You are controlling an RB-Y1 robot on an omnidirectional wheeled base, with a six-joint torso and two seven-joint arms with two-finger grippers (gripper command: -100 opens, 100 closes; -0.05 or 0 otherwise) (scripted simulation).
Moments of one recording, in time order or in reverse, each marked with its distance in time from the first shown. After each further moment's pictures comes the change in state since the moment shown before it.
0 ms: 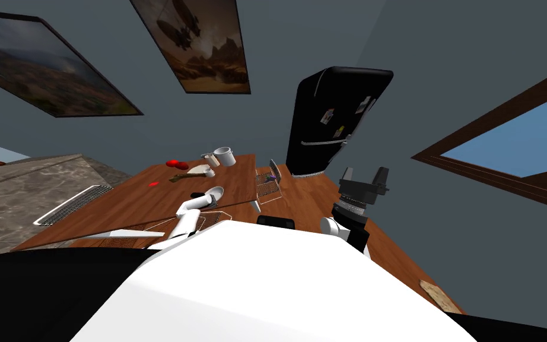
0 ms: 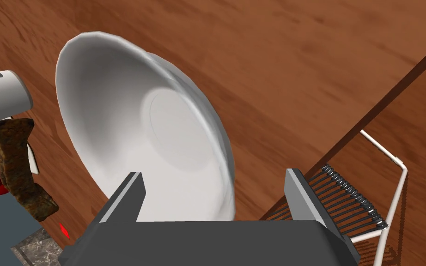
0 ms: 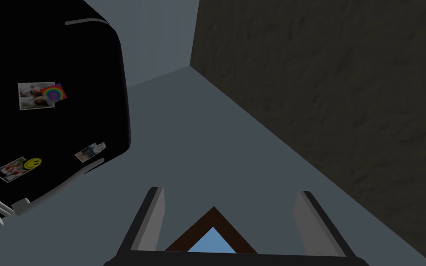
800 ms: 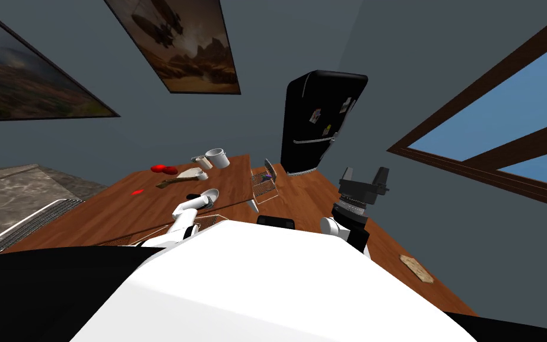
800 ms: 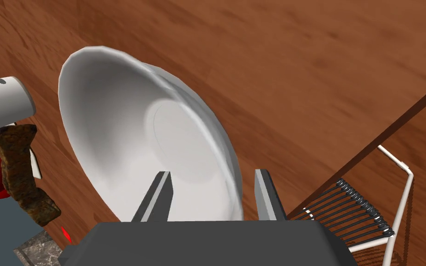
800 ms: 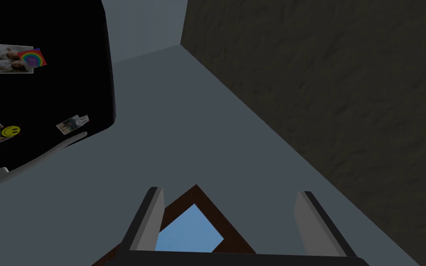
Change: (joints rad) left arm -0.055 0.059 0.027 0.188 0.024 -0.087 0.003; right arm 0.000 0.000 0.000 0.000 0.000 0.000 0.000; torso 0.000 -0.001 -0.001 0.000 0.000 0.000
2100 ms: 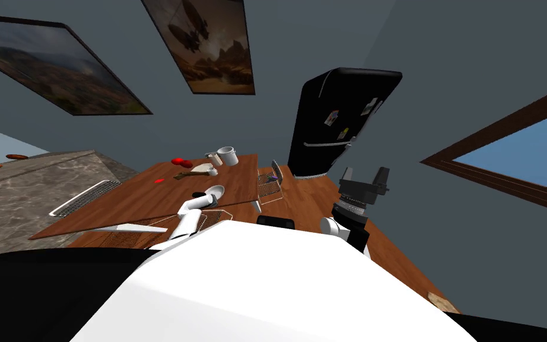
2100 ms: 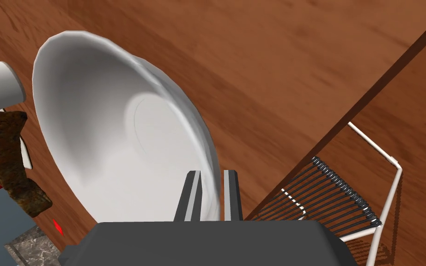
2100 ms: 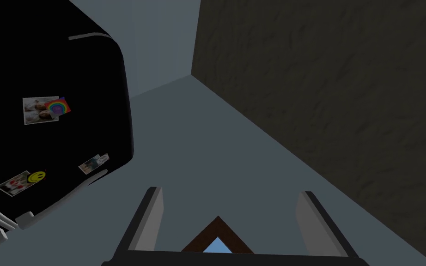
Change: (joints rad) left arm 0.061 -0.073 -0.036 -0.220 -0.031 0.104 -0.006; right arm 0.000 0.000 0.000 0.000 0.000 0.000 0.000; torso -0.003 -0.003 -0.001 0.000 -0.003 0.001
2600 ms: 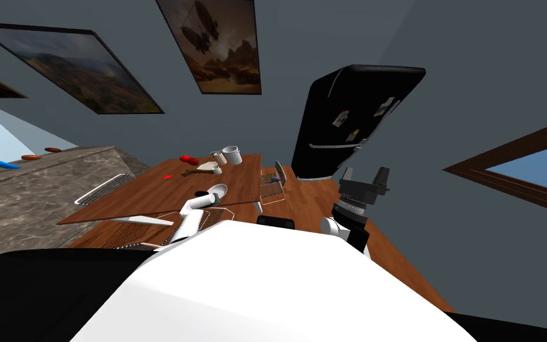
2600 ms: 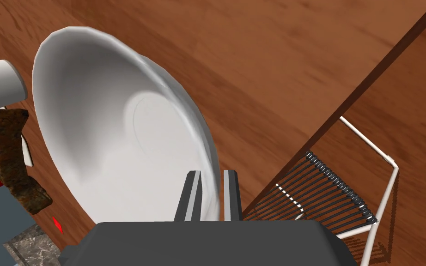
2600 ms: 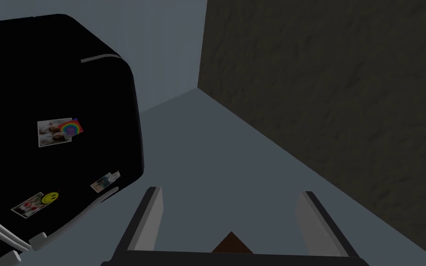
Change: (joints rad) left arm 0.033 -0.037 -0.020 -0.122 -0.014 0.057 -0.006; right arm 0.000 0.000 0.000 0.000 0.000 0.000 0.000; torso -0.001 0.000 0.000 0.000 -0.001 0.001
